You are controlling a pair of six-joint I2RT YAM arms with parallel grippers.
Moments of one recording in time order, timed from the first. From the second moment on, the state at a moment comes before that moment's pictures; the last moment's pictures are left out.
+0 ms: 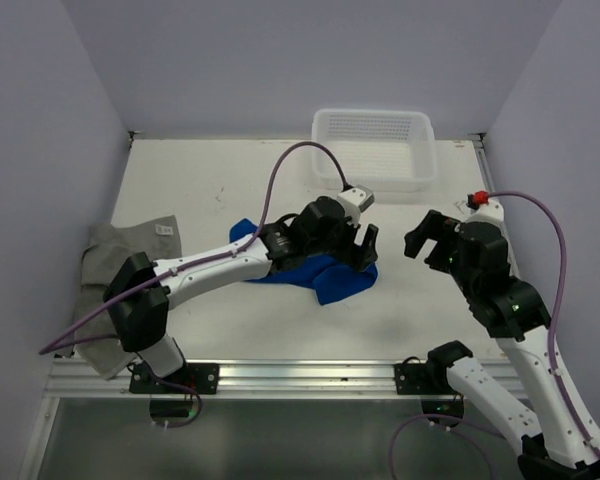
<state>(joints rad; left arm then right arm) -1.00 1.68 1.34 -0.18 0.04 -0.36 0.37 0.69 1.00 -0.82 0.30 0.55</state>
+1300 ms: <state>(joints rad) -0.75 0.95 0.65 -0.22 -0.43 -0.60 1.03 1.53 0.87 -0.45 0.36 0.62</state>
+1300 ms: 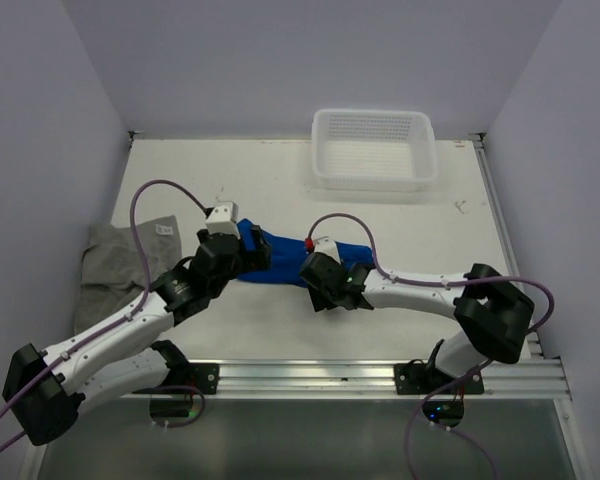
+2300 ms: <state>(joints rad) -0.75 0.94 0.59 -0.20 -0.42 -0.59 1.12 1.54 0.96 -0.48 0.45 0.60</state>
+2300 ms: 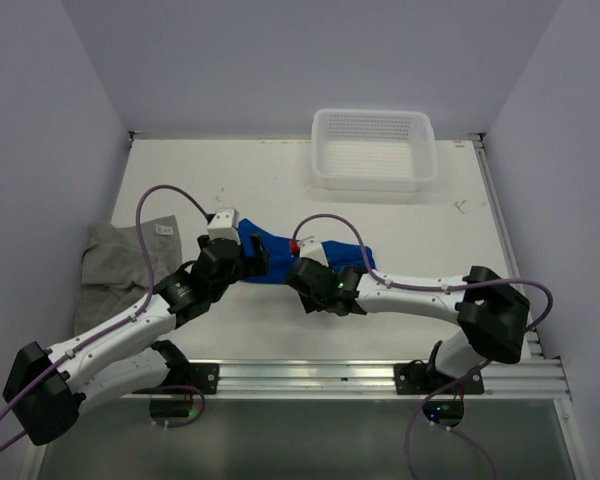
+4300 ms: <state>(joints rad) -0.74 1.24 0.51 -0.07 -0.21 -0.51 0.63 0.94 1.26 -0.98 0.59 0.54</state>
